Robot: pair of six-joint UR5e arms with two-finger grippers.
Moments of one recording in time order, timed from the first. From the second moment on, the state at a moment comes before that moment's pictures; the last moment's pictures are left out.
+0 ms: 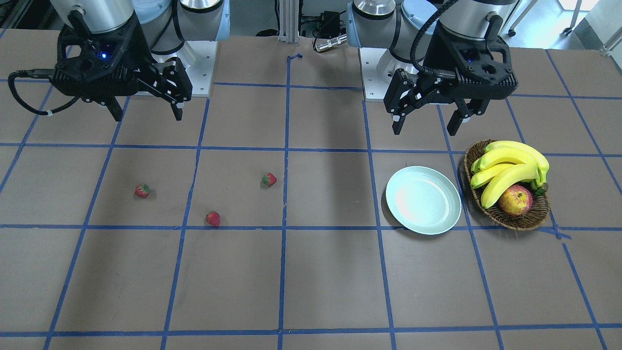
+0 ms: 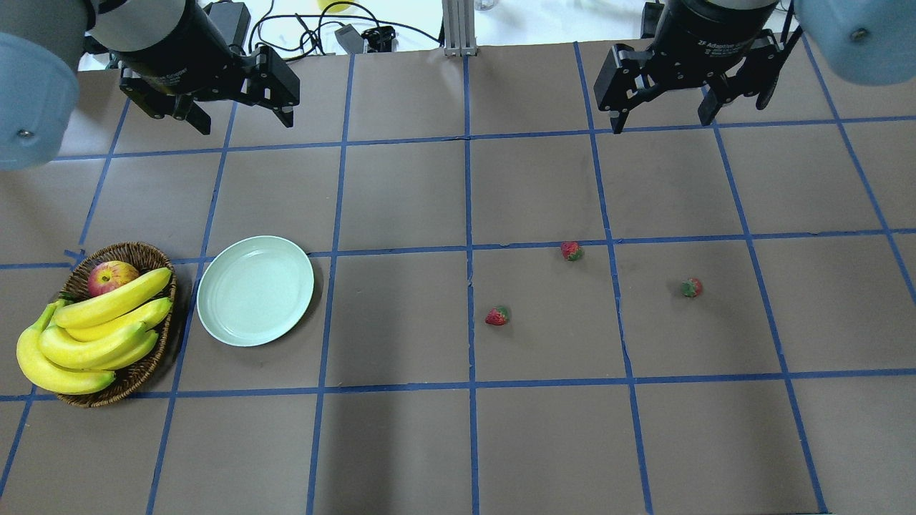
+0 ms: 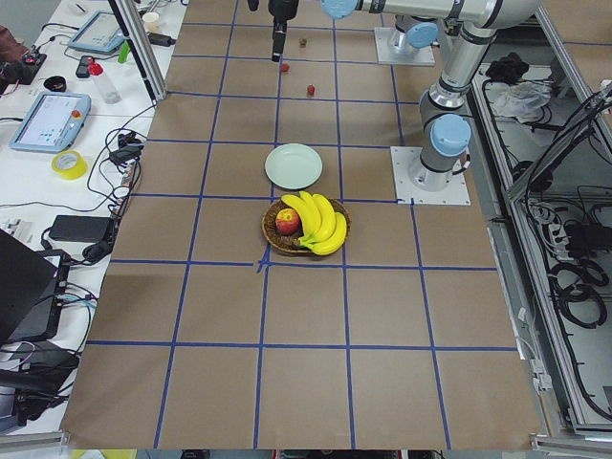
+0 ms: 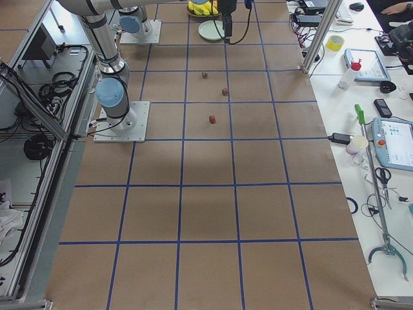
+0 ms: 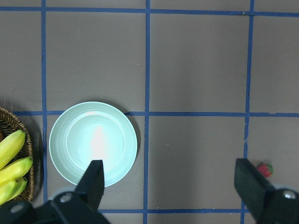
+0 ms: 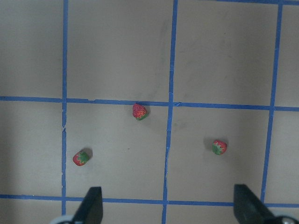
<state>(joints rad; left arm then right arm) -1.60 -1.56 -1.54 -1.42 1.56 -0.06 1.63 -1.54 1.44 -1.53 -1.58 0.01</state>
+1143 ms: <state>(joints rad) -1.60 -1.56 -1.54 -1.42 1.56 -0.06 1.80 -1.45 1.50 -1.58 -1.58 0.30</state>
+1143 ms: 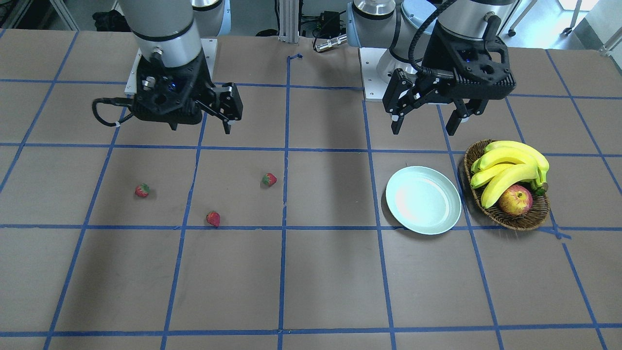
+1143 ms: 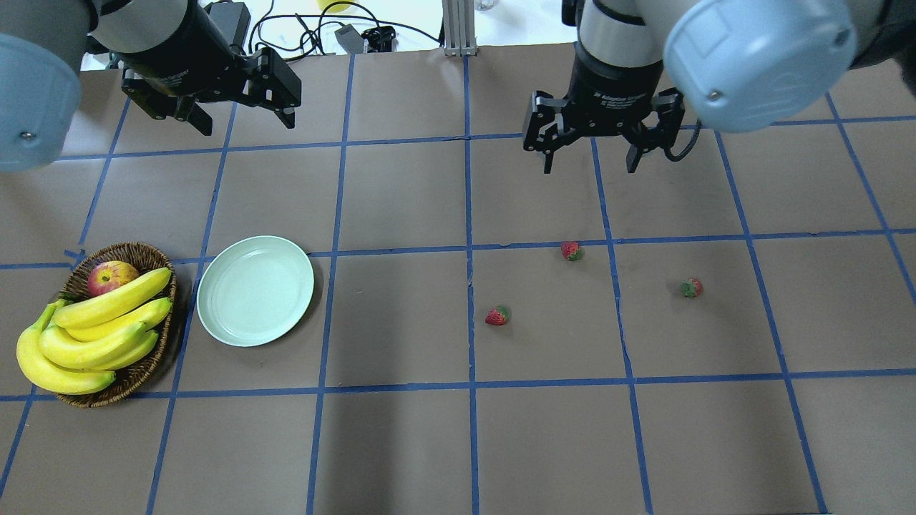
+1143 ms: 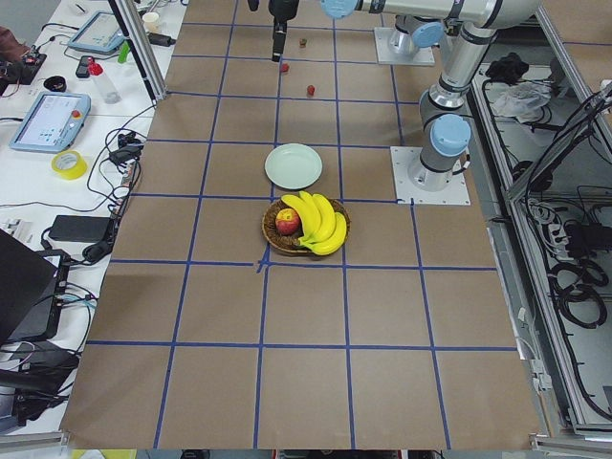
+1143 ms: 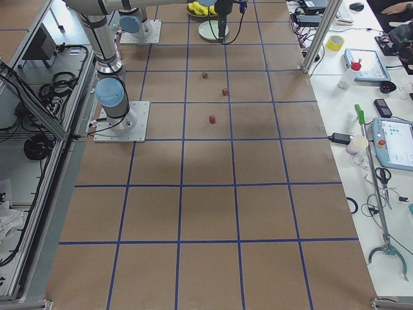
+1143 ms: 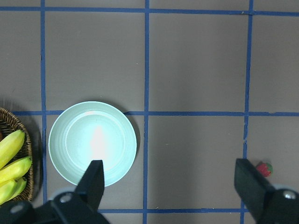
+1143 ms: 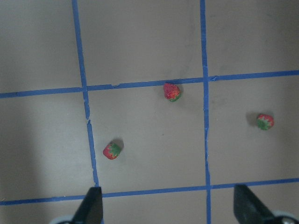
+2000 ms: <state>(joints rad) -1.59 -1.55 -1.54 -1.42 1.56 -0.04 1.91 -1.33 2.01 -2.27 -1.51 0.49</state>
